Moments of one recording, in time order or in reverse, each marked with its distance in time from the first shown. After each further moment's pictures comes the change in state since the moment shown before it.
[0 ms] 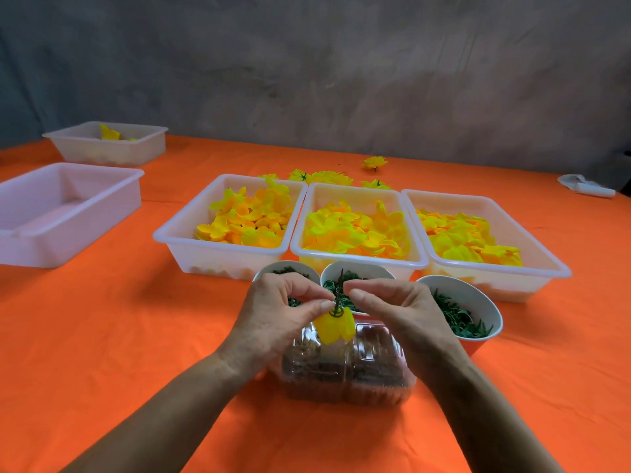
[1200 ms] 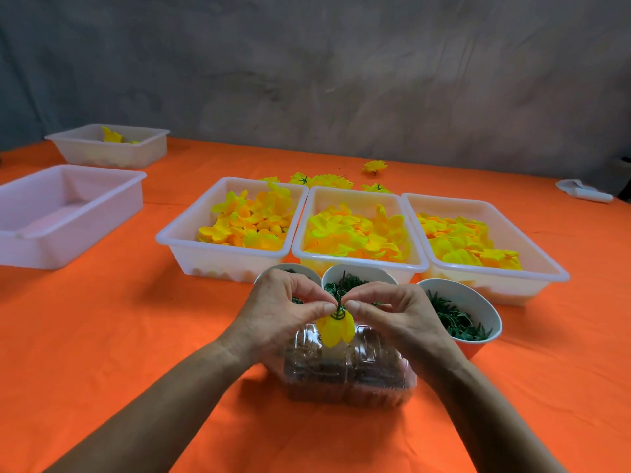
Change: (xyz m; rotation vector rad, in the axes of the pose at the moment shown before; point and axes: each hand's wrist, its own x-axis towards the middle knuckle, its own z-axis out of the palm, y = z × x) left_hand 0.007 0.005 -0.007 0.054 -0.108 -0.017; right_hand 0.006 0.006 -0.003 -0.177 -0.073 -0.089
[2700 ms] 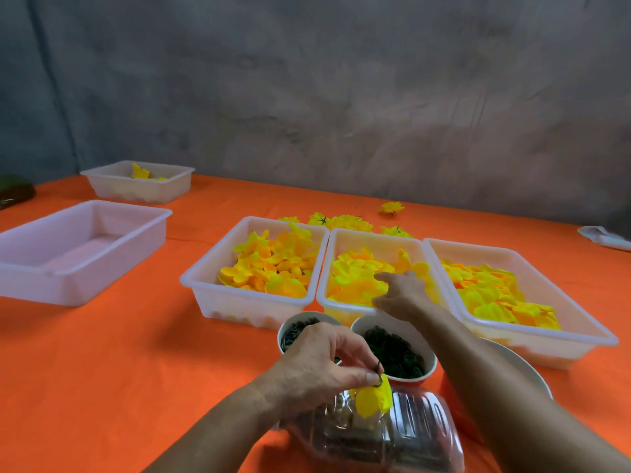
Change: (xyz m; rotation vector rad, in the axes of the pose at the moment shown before) left_hand 0.021 -0.015 -0.008 -0.031 -0.267 0.124; right_hand 0.167 0.042 -0.018 -1.121 0.055 0.327
